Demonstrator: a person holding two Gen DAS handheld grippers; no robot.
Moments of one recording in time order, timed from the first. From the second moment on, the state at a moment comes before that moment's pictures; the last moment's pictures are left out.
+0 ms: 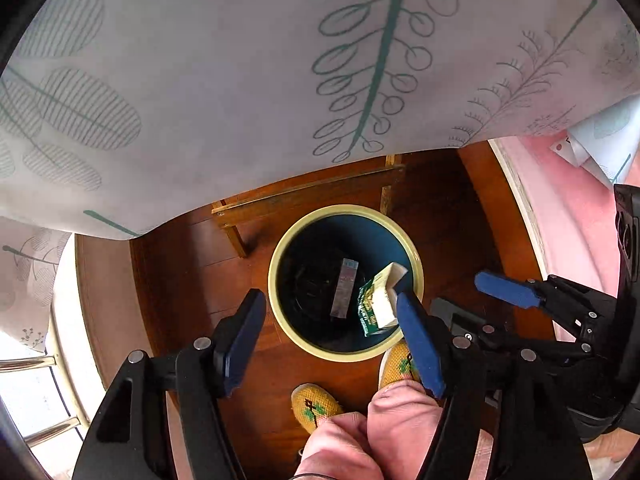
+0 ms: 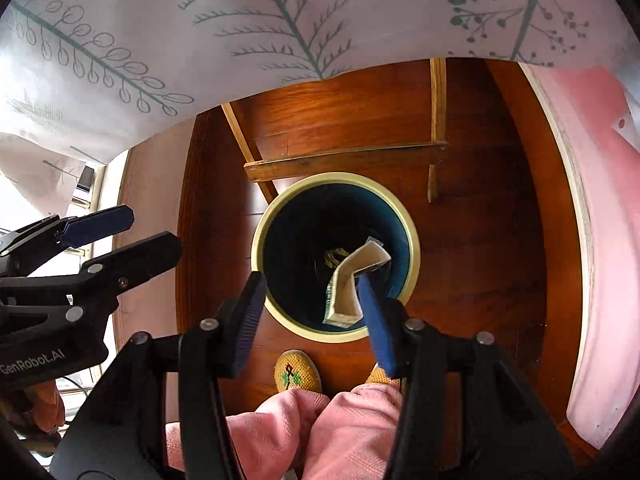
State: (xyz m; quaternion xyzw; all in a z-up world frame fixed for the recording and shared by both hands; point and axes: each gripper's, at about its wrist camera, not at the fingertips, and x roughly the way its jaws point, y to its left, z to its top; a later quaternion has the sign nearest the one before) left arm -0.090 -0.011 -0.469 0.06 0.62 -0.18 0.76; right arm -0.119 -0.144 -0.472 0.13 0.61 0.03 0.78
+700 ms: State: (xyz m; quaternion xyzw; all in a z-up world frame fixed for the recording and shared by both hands) left arm -0.087 0.010 -0.295 0.04 0.56 -0.18 0.80; right arm -0.099 -0.159 -0.306 0.19 0.58 0.03 0.79
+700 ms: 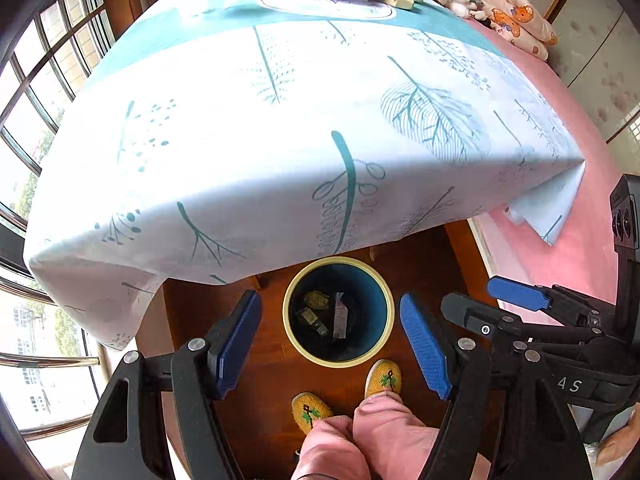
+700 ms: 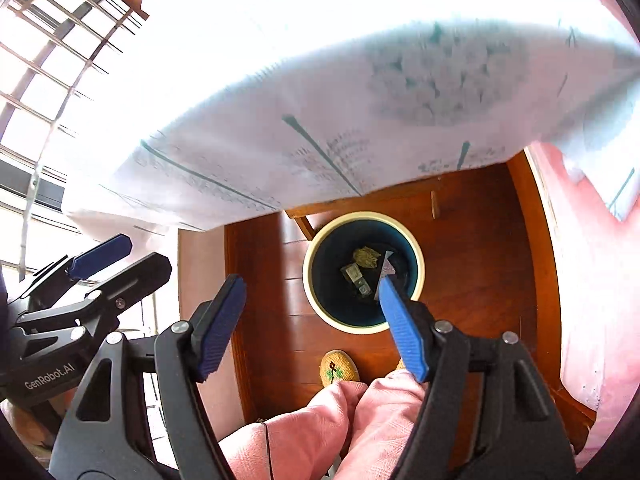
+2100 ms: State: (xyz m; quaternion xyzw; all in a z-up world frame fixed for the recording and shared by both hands) left arm 0.057 -0.029 -0.067 0.02 0.47 -0.17 0.86; right arm 0.049 -0.255 -0.080 0.18 0.45 -0.03 0.87
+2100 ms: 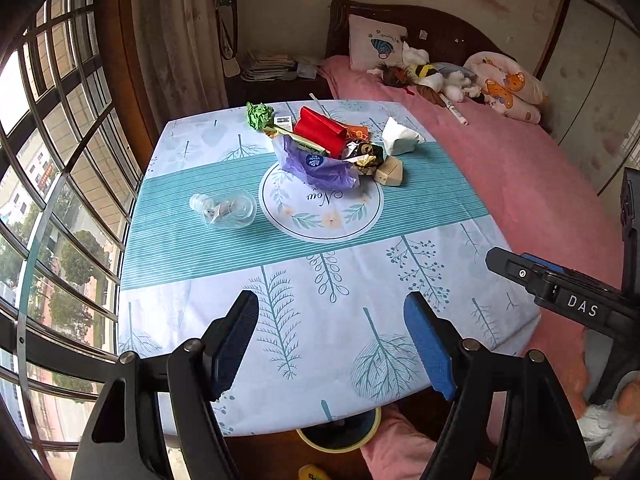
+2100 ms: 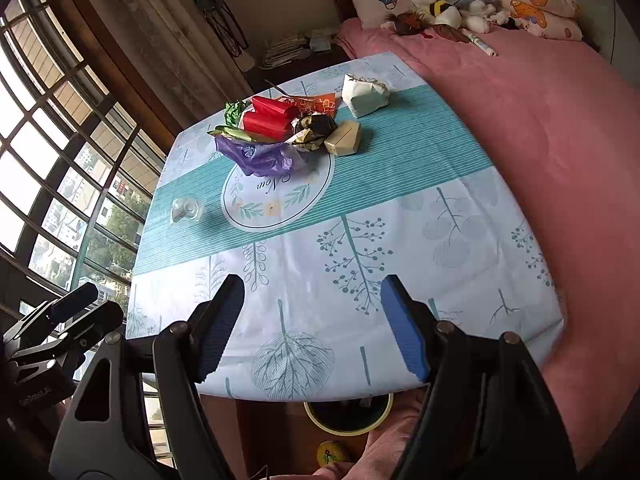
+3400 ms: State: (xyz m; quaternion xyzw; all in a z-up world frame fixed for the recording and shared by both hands) left arm 0.370 -0.062 -0.195 -0.18 0.56 0.03 0.81; right arm 0.402 -0.297 -0.204 0.05 0.58 0.14 0.80
